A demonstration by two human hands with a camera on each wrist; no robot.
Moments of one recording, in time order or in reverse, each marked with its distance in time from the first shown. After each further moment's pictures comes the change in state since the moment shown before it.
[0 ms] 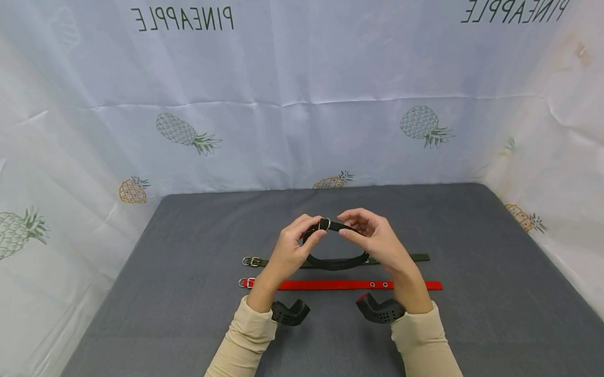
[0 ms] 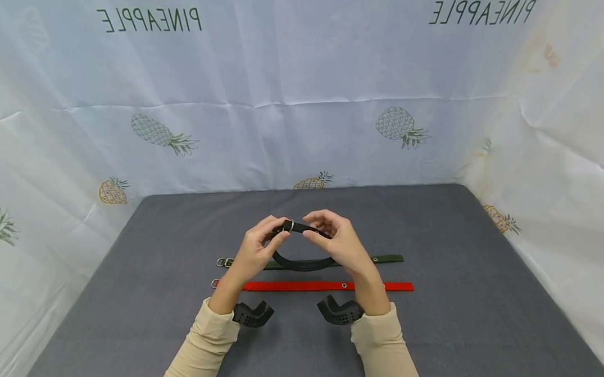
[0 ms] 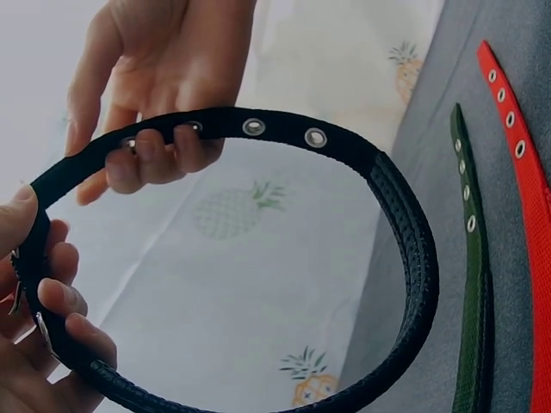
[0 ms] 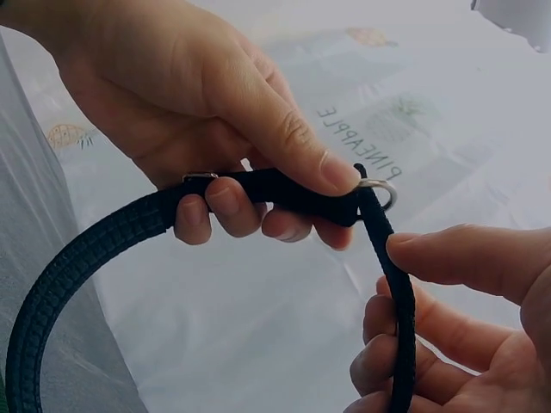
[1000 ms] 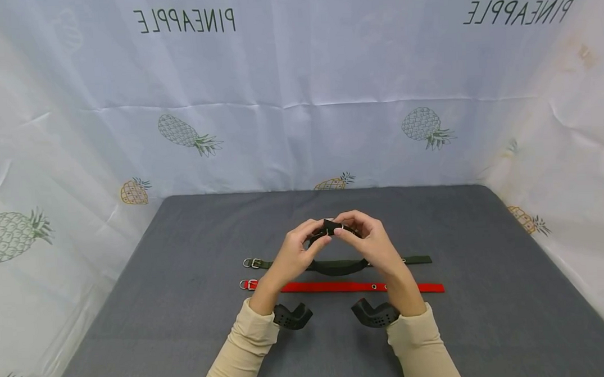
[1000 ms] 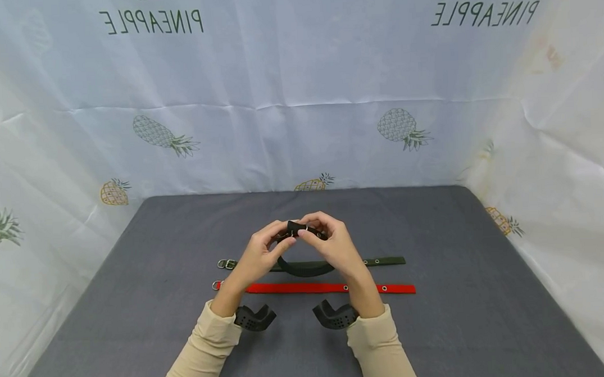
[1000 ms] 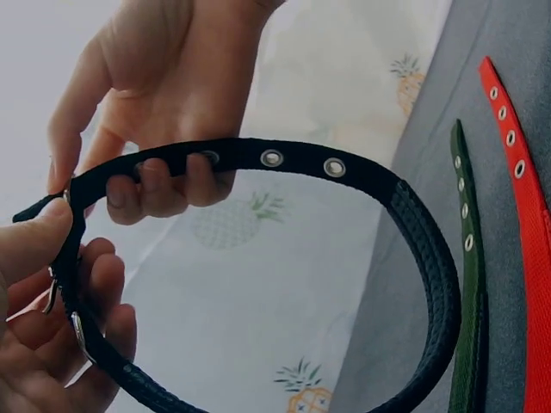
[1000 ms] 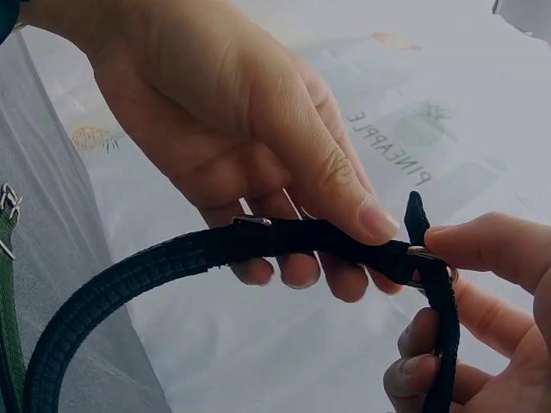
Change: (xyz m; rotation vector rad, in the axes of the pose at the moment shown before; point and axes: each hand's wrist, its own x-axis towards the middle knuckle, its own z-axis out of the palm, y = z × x) left_hand 0.000 0.006 0.002 -0.047 -0.097 -0.147; right_hand 0.004 0.003 0.013 0.012 0.024 -0.080
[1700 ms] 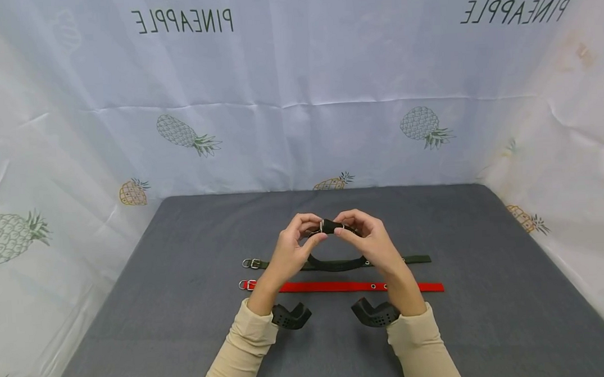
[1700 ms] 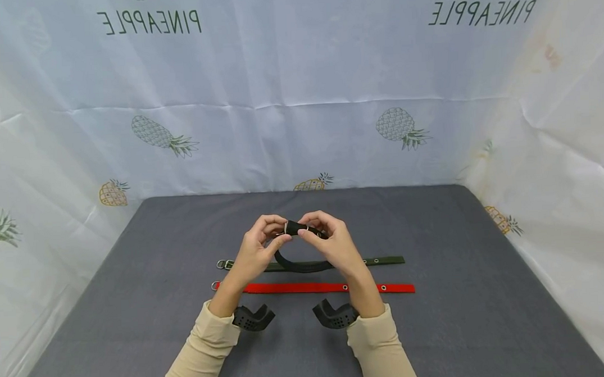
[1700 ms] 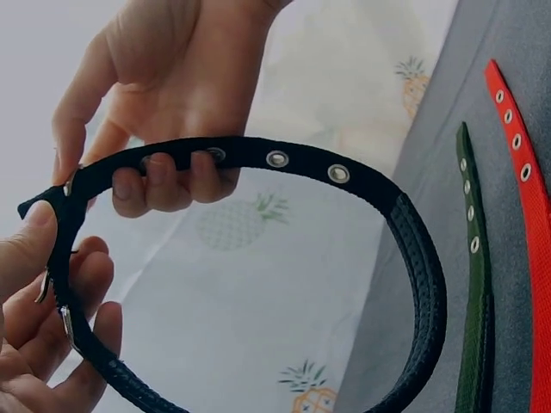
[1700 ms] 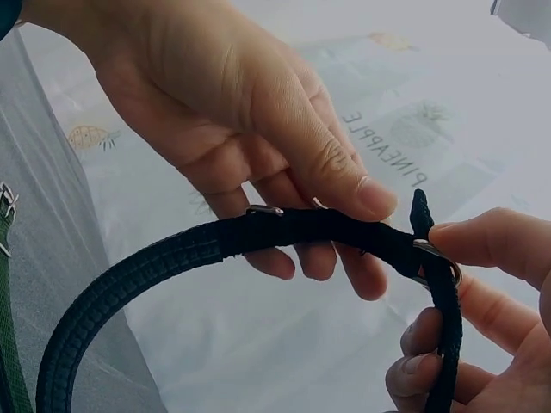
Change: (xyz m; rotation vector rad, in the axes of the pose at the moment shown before) left_hand 0.000 -0.001 -0.002 -0.048 0.083 0.030; right_hand -0.002 0.001 -0.002 0.014 0.022 0.011
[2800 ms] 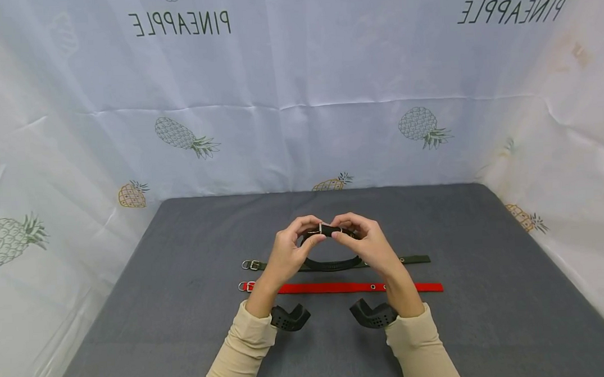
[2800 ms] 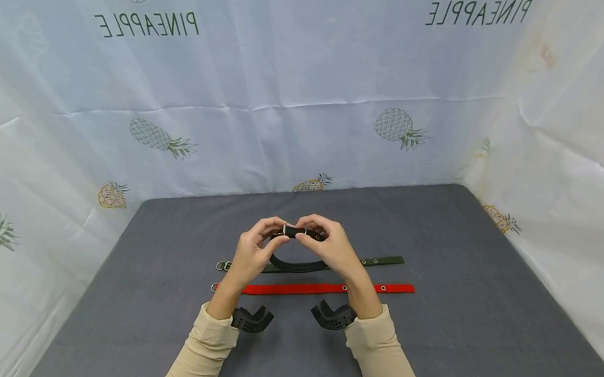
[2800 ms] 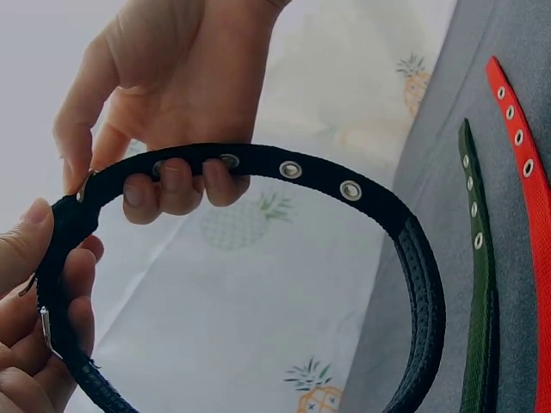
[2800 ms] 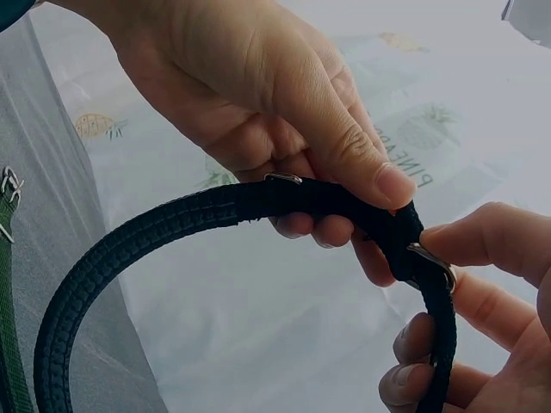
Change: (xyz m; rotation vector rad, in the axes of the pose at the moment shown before) left_hand 0.000 0.002 -0.001 0.043 0.038 0.080; right_hand 0.001 -0.005 0.003 -0.073 -0.013 0.037
